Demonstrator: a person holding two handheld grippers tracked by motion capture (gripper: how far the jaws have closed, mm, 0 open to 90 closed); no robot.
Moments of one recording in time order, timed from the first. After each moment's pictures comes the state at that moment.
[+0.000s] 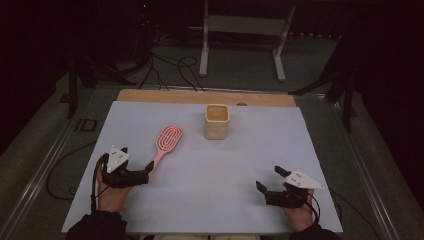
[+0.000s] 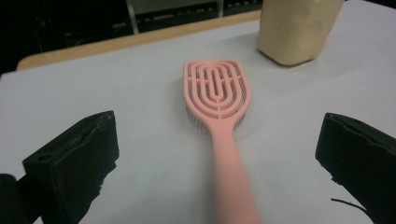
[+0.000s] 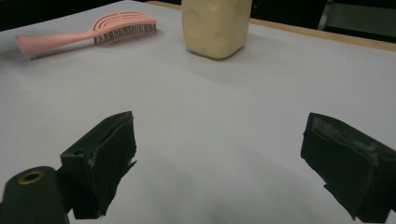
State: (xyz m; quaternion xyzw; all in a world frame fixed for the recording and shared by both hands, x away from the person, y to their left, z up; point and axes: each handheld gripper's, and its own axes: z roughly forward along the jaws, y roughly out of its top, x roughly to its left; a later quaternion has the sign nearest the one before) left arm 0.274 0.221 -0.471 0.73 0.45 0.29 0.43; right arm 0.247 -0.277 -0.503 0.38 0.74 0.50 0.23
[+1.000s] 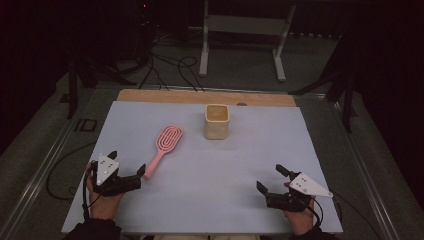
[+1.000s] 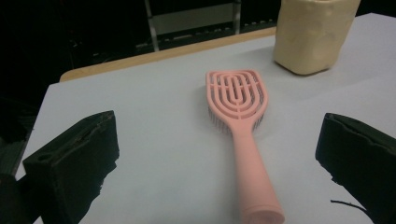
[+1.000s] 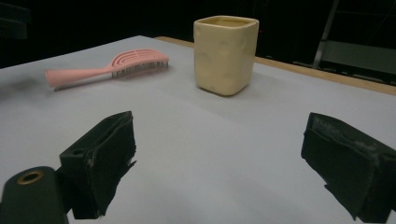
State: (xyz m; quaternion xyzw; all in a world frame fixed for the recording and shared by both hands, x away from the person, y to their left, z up) left arm 0.253 0.235 -0.473 0.70 0.45 0.34 0.44; right arm 0.231 -0.272 -0.485 0.35 0.72 0.54 0.26
